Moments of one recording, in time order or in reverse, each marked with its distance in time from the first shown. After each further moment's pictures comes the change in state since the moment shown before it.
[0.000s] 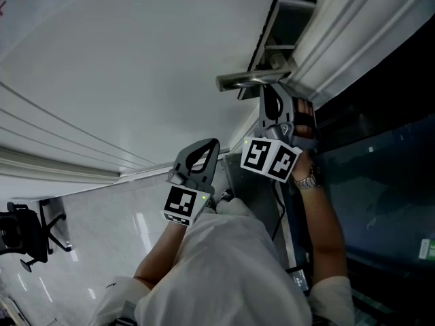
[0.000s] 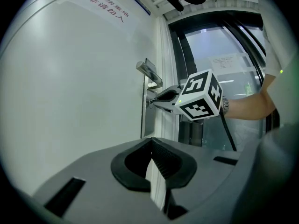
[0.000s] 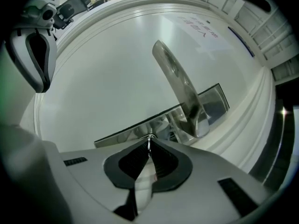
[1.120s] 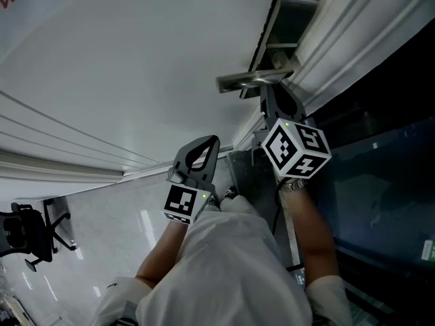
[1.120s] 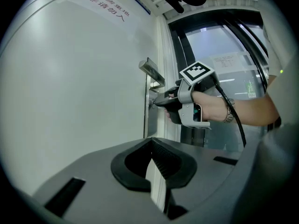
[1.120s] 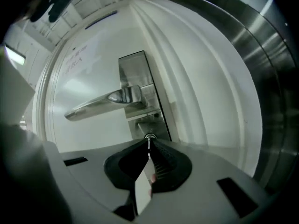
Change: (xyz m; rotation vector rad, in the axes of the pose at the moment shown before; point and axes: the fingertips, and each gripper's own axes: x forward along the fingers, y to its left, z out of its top) left arm 0.004 0.009 0.003 0.009 0.002 0.014; right arm 0.005 -0.013 -0.010 1.381 -0.079 0.184
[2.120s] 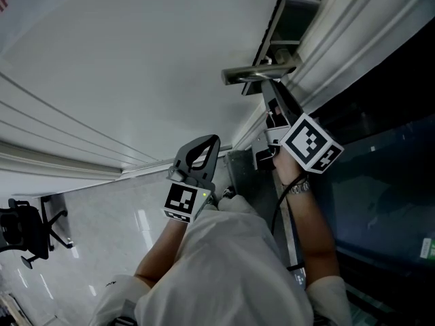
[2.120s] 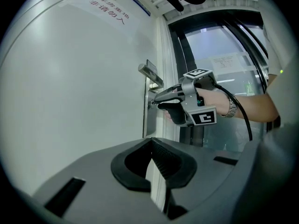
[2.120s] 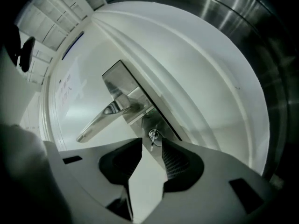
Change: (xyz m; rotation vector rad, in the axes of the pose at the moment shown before) left arm -0.012 -0.004 -0.001 -0.002 -0.007 0.004; right arm -0.012 0.000 -0.004 0.361 0.031 0.104
